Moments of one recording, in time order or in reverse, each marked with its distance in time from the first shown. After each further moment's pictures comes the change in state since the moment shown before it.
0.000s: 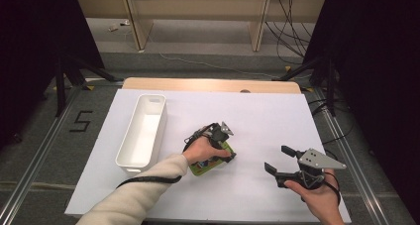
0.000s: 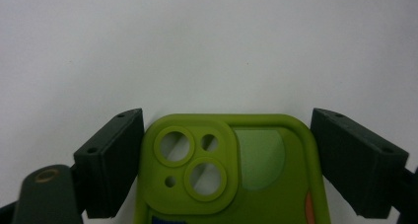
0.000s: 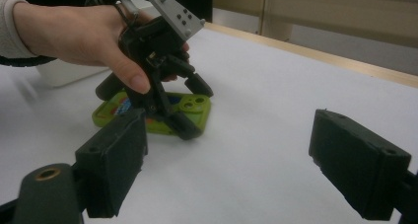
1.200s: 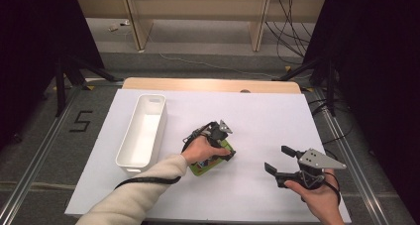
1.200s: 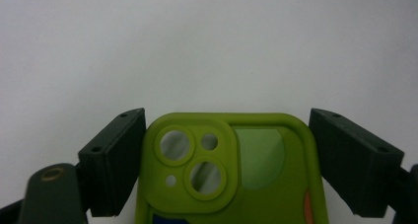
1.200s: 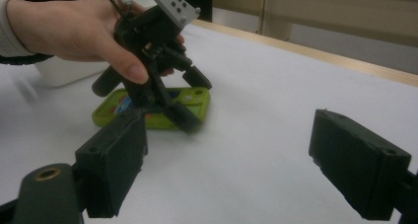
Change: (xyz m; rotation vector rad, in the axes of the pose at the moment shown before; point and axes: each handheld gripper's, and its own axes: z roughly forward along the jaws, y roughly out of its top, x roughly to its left) left arm 0.000 0.003 -0.012 -0.044 0.024 -0.035; right arm 0.000 0.000 0.000 -0.001 0.002 0.004
